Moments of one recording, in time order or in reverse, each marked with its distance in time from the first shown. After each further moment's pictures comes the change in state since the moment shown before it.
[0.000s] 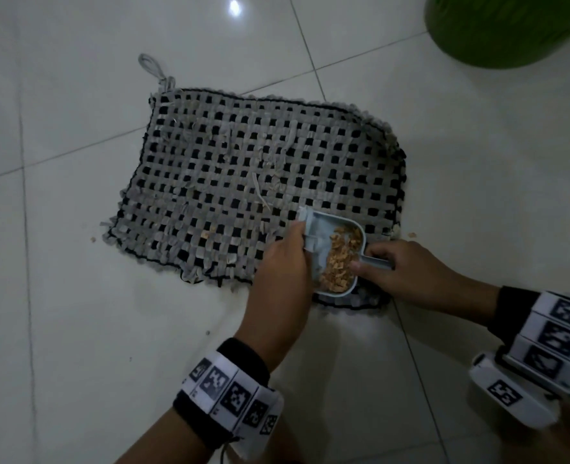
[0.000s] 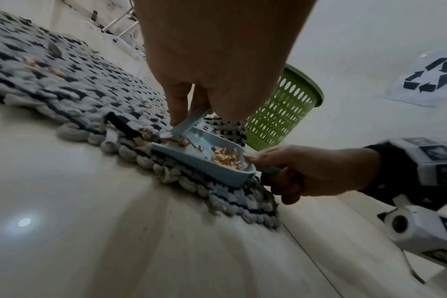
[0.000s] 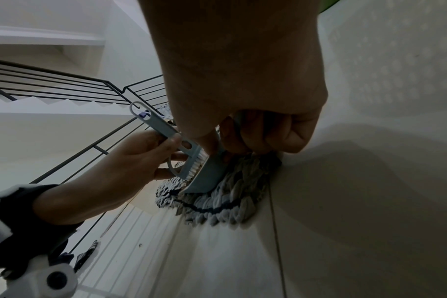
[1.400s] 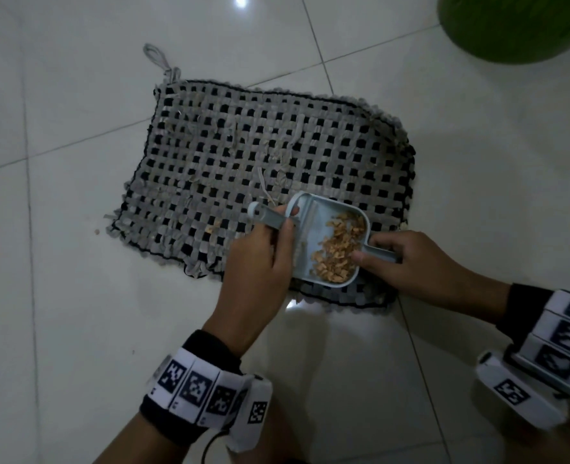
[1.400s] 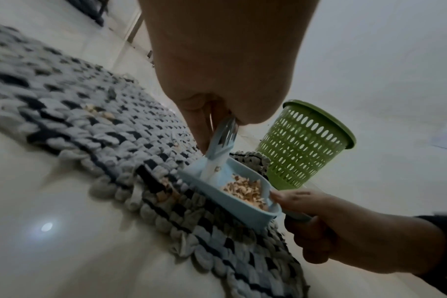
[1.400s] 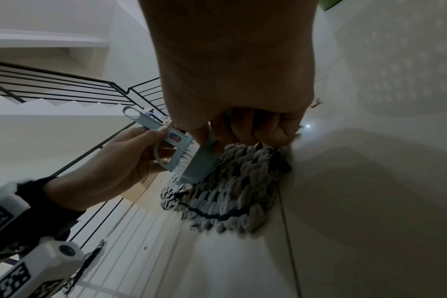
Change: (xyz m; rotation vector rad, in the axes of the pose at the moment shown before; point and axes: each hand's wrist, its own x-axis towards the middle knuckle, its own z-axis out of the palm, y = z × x) left_hand 0.007 -0.010 -0.034 -0.100 0.163 -0.046; right_hand 0.001 -0.008 -0.003 0.099 0.040 -0.158
